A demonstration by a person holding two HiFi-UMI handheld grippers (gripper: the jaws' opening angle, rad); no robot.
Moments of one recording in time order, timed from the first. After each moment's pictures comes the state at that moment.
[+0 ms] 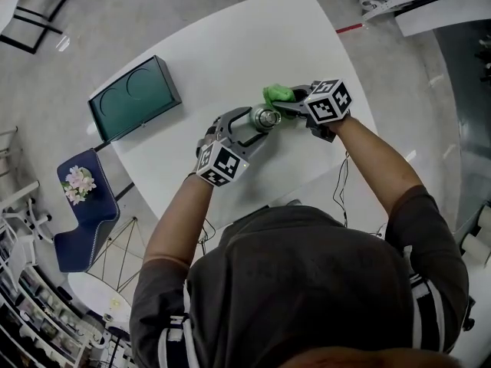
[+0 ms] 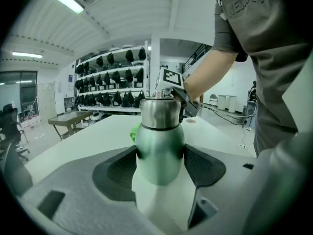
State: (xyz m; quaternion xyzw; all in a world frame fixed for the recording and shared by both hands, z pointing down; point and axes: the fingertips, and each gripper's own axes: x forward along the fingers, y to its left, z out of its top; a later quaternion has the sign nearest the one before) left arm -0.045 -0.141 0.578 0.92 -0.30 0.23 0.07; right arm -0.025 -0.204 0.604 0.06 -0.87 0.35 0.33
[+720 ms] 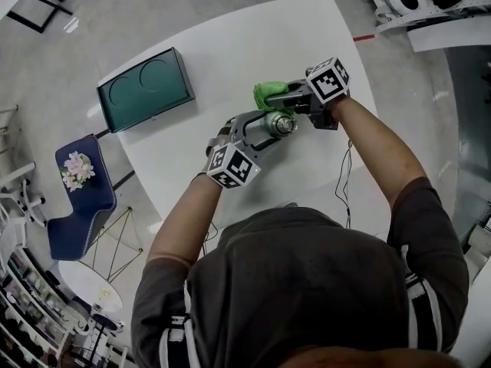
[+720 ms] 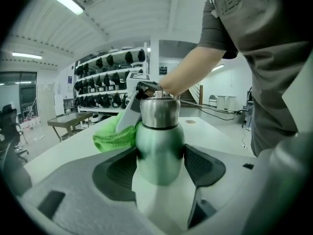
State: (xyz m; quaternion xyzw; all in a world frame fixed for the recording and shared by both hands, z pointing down) left arm -0.042 -0.143 0.577 0.93 -0.30 0.22 0.06; right arm -0.093 -0.207 0.578 -0.10 -0.81 0.50 0.29
